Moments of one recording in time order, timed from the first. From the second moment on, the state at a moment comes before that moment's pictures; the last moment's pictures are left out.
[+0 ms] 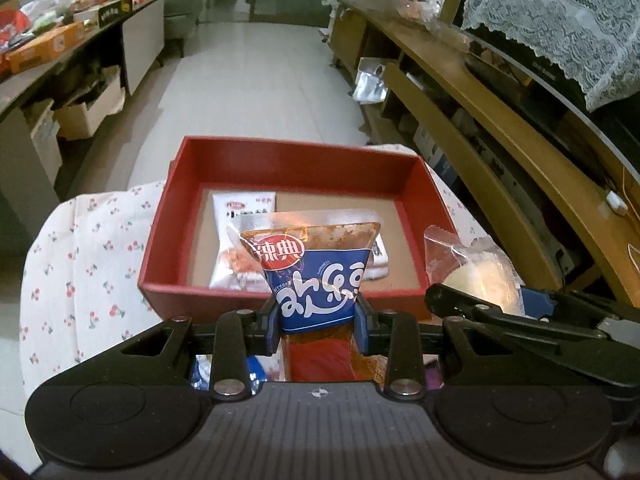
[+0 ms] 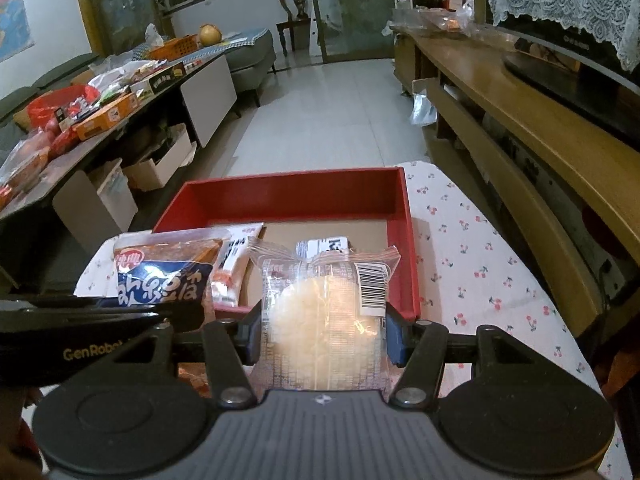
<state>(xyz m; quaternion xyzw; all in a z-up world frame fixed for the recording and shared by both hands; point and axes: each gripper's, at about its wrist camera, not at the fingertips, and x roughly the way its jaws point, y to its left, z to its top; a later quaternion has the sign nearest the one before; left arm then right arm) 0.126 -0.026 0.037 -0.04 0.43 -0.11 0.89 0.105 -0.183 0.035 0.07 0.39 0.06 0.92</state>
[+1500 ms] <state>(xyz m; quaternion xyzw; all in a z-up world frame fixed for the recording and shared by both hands) 0.230 -0.034 -0.014 0.01 0.47 -0.04 0.88 0.230 -0.169 -0.031 0.04 0.43 0.05 0.90</state>
